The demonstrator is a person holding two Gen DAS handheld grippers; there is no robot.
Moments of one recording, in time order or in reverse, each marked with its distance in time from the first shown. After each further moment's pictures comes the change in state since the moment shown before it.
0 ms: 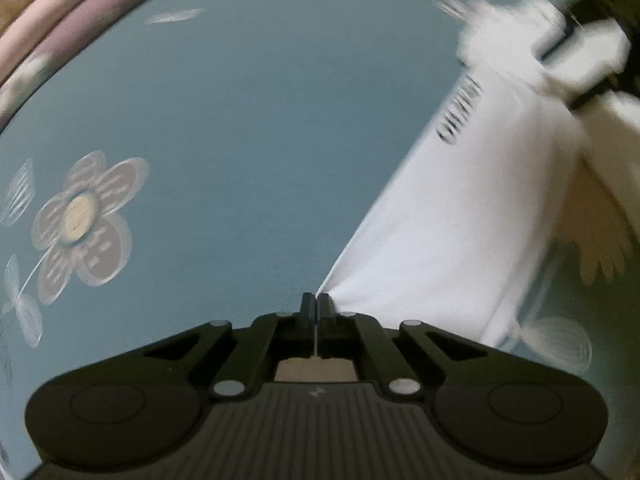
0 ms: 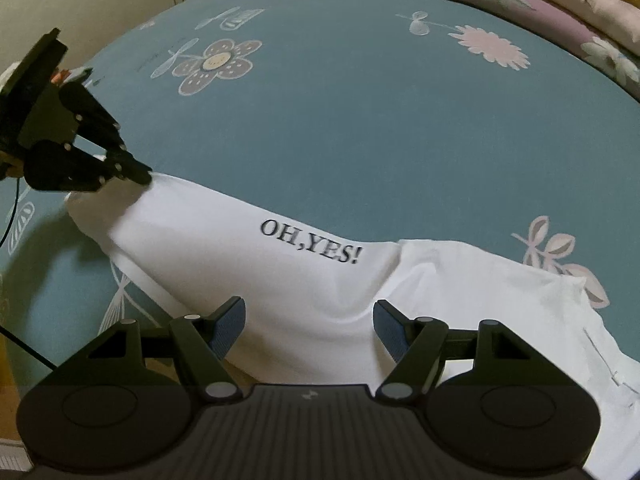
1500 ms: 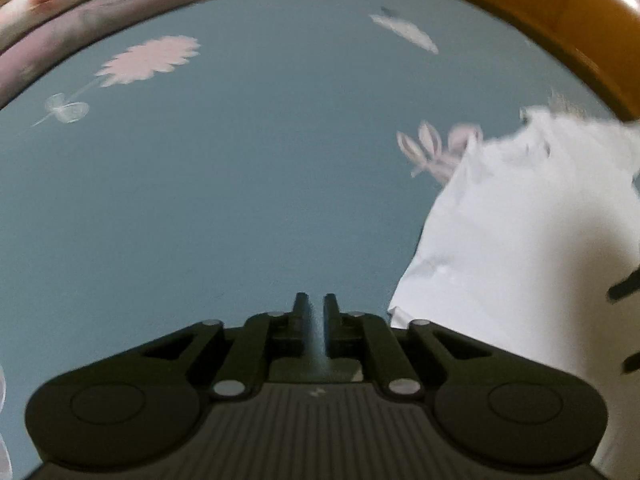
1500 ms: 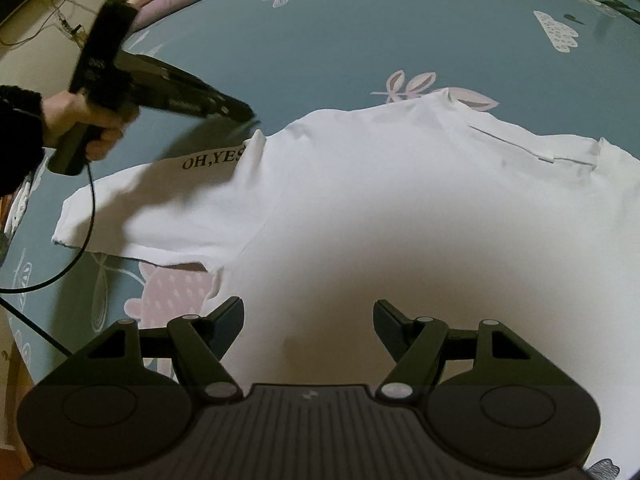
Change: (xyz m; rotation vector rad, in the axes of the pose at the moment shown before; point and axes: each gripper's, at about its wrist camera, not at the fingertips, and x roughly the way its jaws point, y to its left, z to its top) left arm 0.051 -0.022 0.144 -0.081 -0.154 -0.186; right arm -0.048 -0.065 -0.119 0.357 -0.021 0.010
